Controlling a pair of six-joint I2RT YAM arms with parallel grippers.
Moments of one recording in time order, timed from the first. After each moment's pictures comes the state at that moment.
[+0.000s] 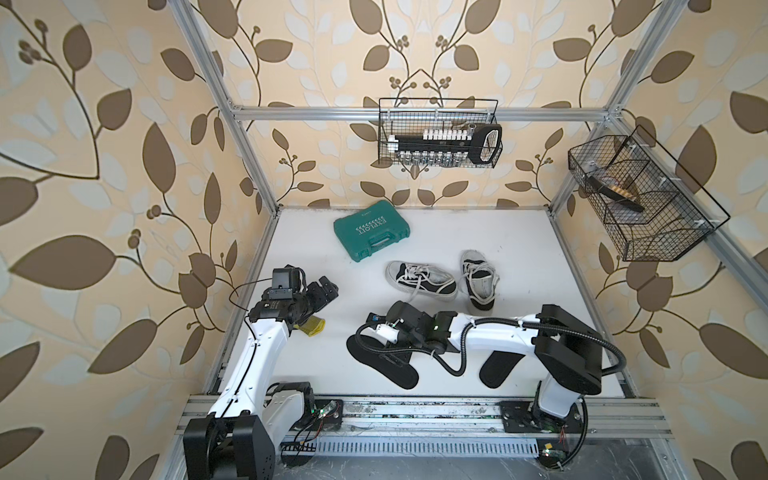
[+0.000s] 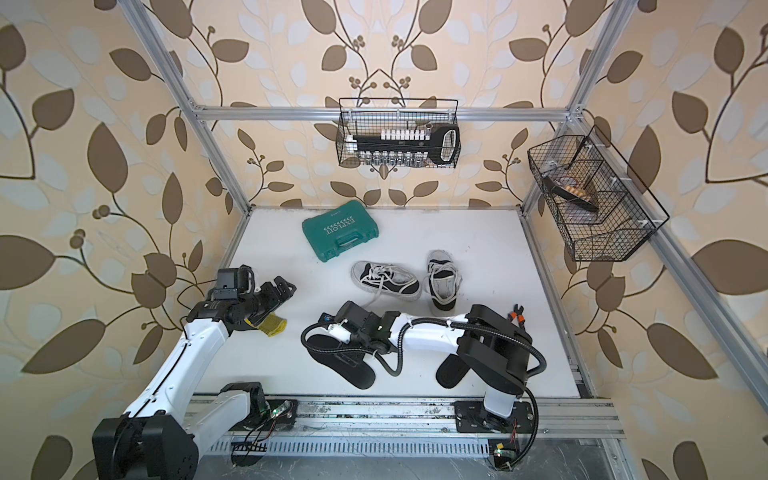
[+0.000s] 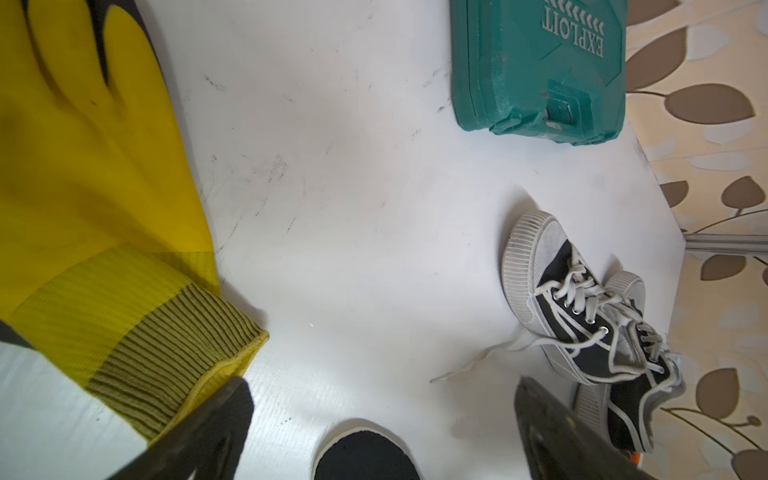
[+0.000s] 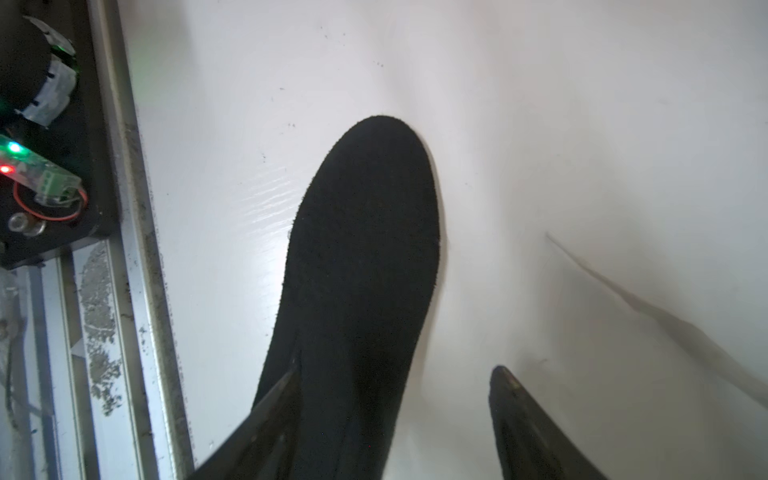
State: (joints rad) left arm 0.09 1.00 0.70 -0.61 0.29 -0.65; right arm 1.11 1.79 1.07 -0.25 -0.07 -0.05
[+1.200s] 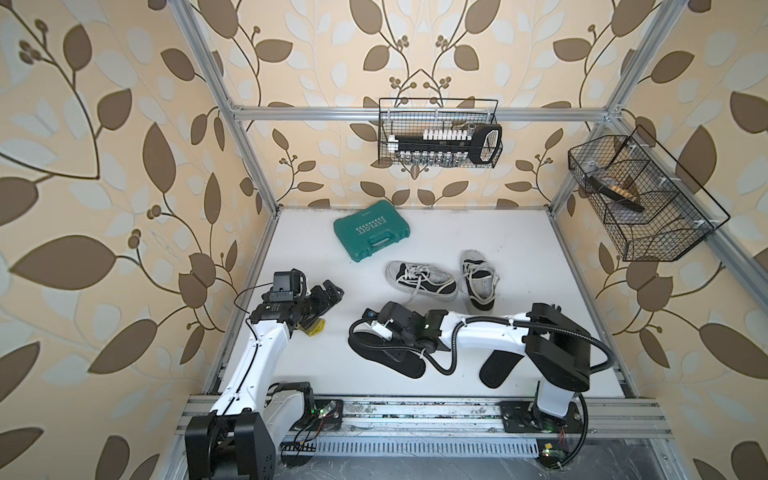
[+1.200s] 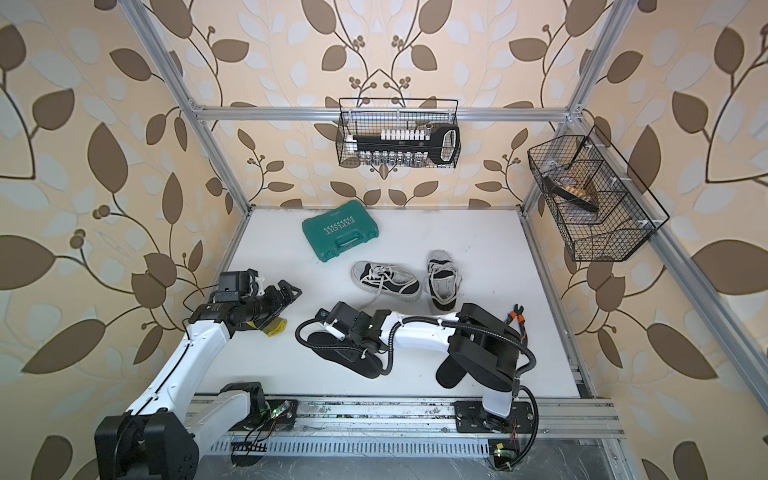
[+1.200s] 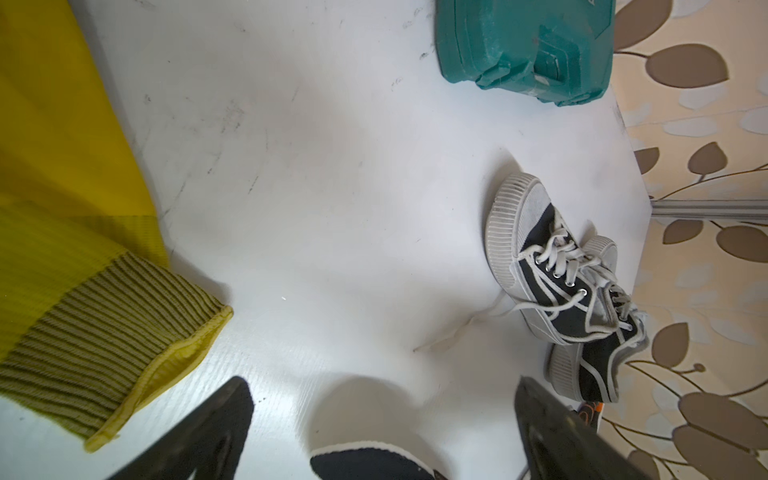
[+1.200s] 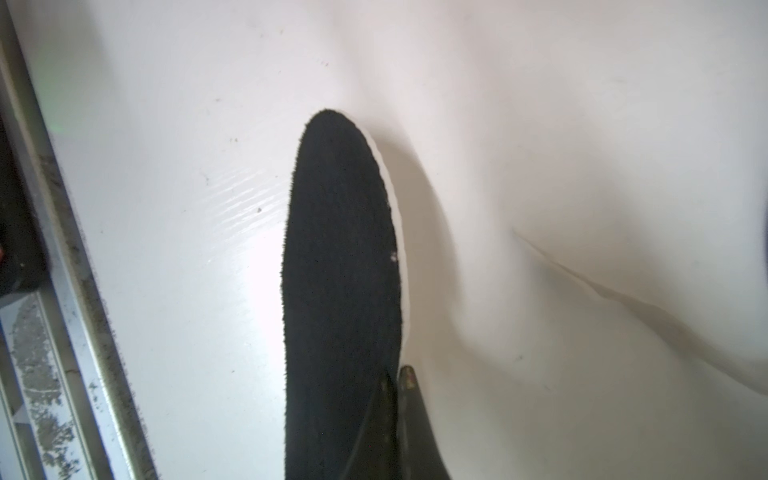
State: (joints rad) left arm 0.10 1.00 0.66 -0.59 0.41 -0.64; right arm 1.10 1.78 1.11 -0.30 0.07 0.08
